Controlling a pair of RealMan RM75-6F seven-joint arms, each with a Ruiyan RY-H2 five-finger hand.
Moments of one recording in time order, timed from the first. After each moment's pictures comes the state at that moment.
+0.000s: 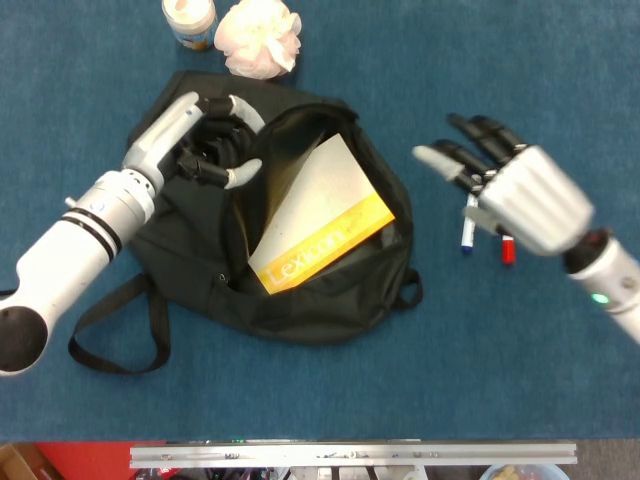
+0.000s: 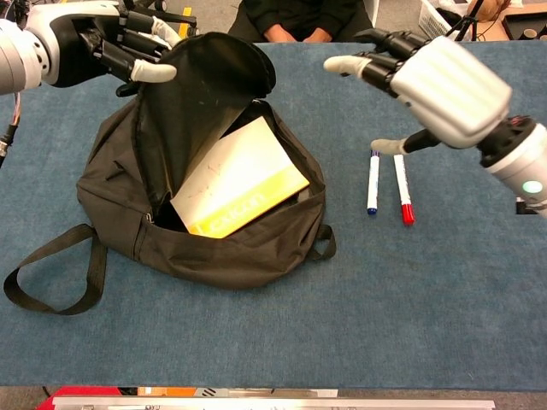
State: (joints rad) left arm -0.79 -1.01 -0.37 -1.96 0.67 0.58 -0.46; right arm 0.62 -1.50 -0.05 -1.26 -1.76 1.51 -0.18
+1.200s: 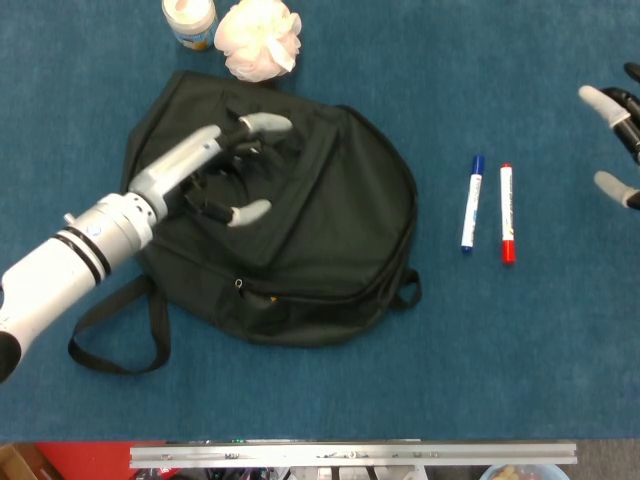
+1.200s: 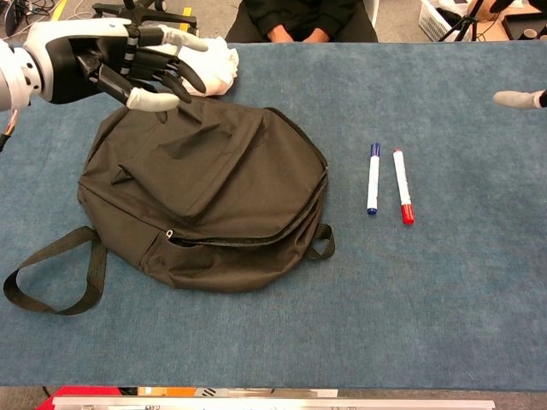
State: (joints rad) left arm -0.62 -1.02 -0.49 -1.94 1.08 0.40 -0.61; right arm 0.43 -1.25 0.04 -1.42 -1.65 1.53 -0.13
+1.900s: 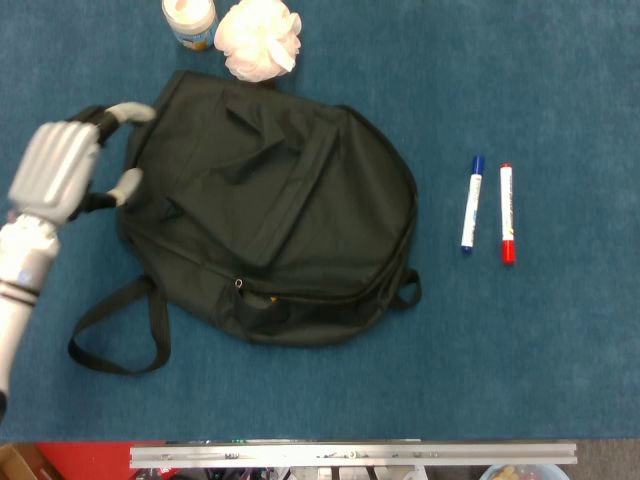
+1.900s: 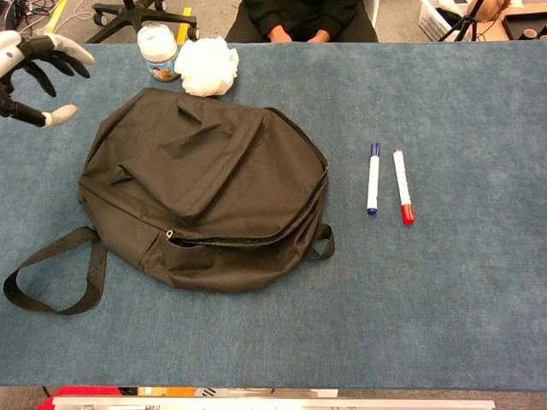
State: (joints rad) left arm -0.42 -1.23 -0.19 -1.60 1.39 1.12 -0.13; right arm 0.29 -1.08 -0.01 -1.54 -1.52 1.42 -0.08
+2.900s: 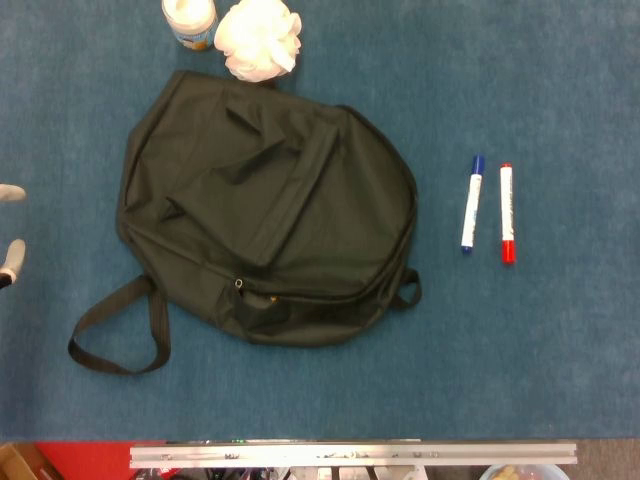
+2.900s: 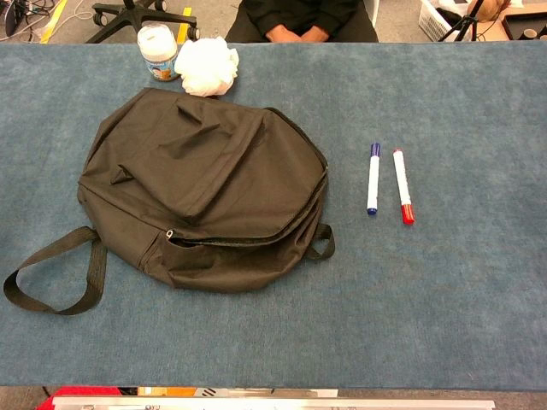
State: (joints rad) left arm -0.14 -1.18 -0.04 -1.61 1.45 1.47 -0.07; right arm 0.23 -1.09 0.00 -1.57 -1.58 1.43 -0.06
